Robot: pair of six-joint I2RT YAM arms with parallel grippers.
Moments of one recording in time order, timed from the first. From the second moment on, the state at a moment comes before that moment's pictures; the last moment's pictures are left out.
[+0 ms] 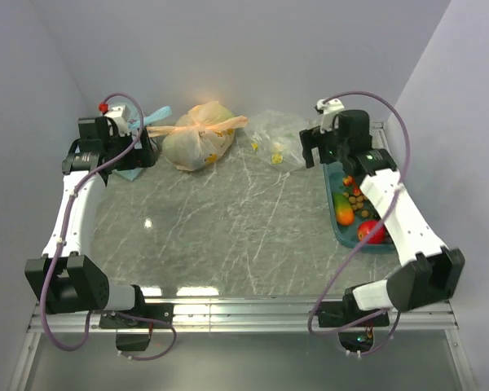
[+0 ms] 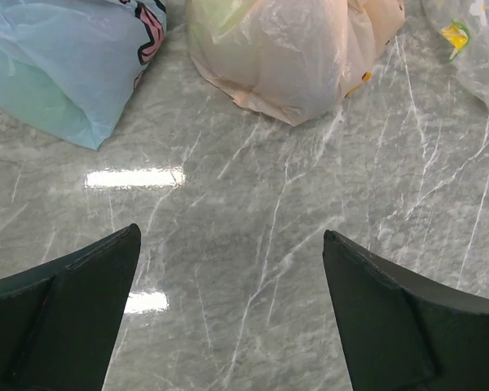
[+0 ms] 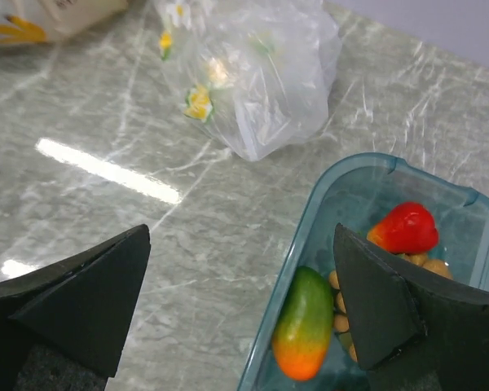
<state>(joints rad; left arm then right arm) 0.10 1.34 1.32 -0.63 0.24 -0.10 0.23 1.32 1.35 -0.54 -0.07 -0.14</state>
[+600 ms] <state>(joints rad) 0.08 1.39 1.39 -0.66 0.27 -0.13 0.31 2.07 1.85 -0.56 0.12 -0.21</state>
